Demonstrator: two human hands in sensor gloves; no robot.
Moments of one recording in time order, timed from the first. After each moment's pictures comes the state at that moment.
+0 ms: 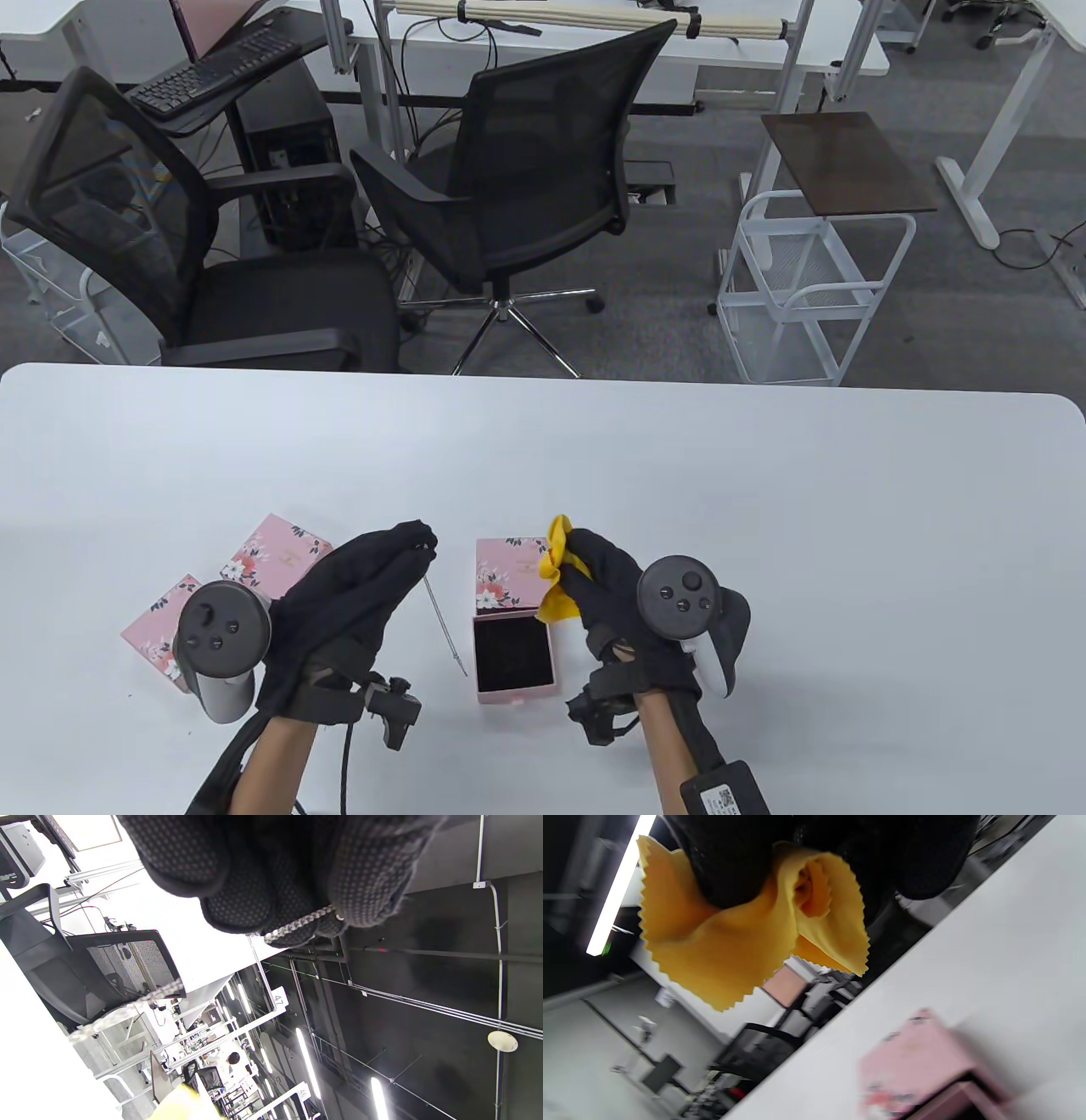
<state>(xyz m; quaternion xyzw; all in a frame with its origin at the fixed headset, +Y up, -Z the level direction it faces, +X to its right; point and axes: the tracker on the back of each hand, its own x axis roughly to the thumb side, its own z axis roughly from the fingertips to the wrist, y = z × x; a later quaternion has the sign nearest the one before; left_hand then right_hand) -0.228 -0.602 -0.279 0.16 -0.14 0.56 0.80 0.080 -0.656 -0.320 0.10 -0.06 0.87 0.49</state>
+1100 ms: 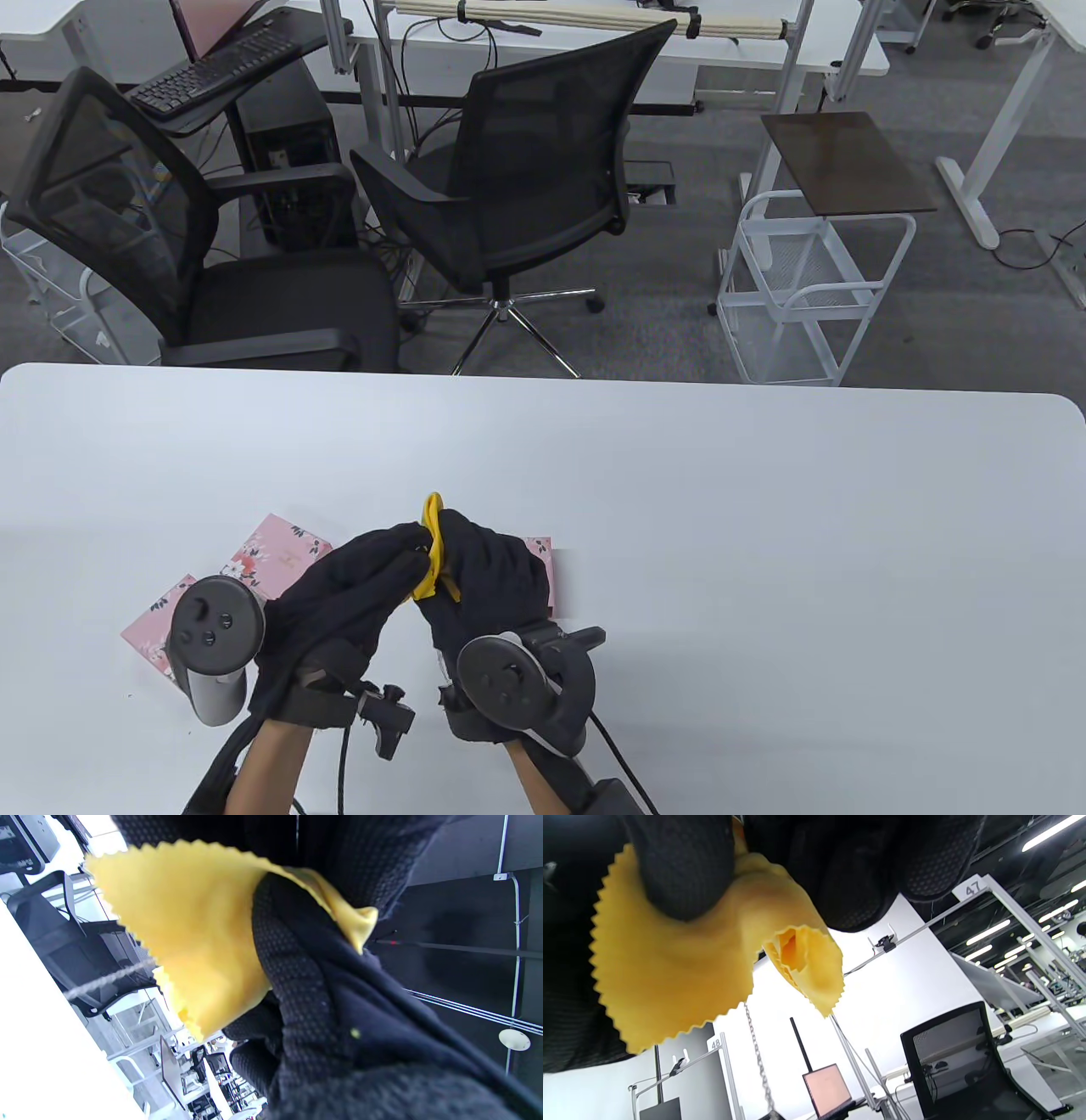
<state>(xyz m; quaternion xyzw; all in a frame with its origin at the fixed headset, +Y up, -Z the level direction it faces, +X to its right) -0.226 -0.597 -0.275 0.13 -0.14 0.57 0.80 -0.029 -0.593 -0.260 0.13 -0.32 0.89 0.30</state>
